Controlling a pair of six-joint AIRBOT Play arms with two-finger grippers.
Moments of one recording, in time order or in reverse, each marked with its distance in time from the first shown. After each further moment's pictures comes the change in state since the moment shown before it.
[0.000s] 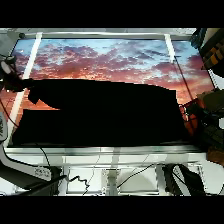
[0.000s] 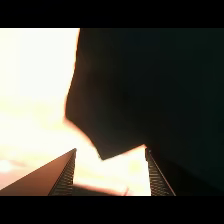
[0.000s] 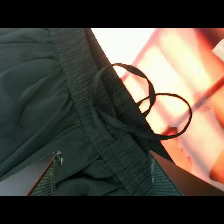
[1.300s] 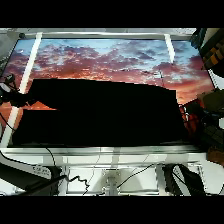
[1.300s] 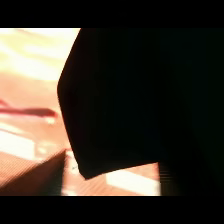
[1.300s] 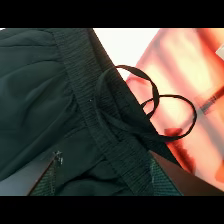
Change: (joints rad) left arm 0.124 -0.049 -0.259 -0.201 0.310 0.106; right arm 0.000 0.000 0.000 0.029 -0.003 0.000
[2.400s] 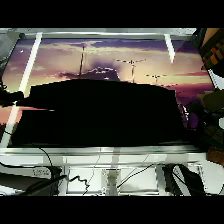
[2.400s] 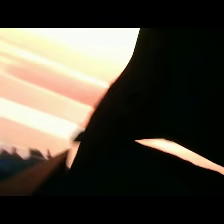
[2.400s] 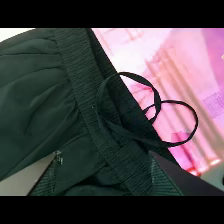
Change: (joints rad) left arm 0.038 0.153 0.050 0.160 -0.264 -0.005; right arm 0.000 0.000 0.000 0.016 -0.019 0.000
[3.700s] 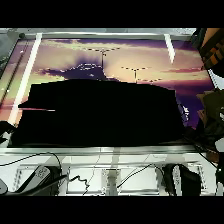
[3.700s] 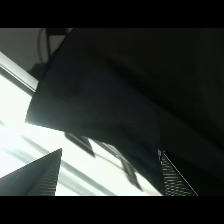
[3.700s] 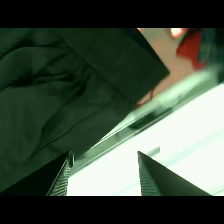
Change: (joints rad) left arm 0.461 0.559 -0.567 -0.278 -0.117 0.103; right arm 0.000 0.344 -0.177 -0.190 0.466 0.184
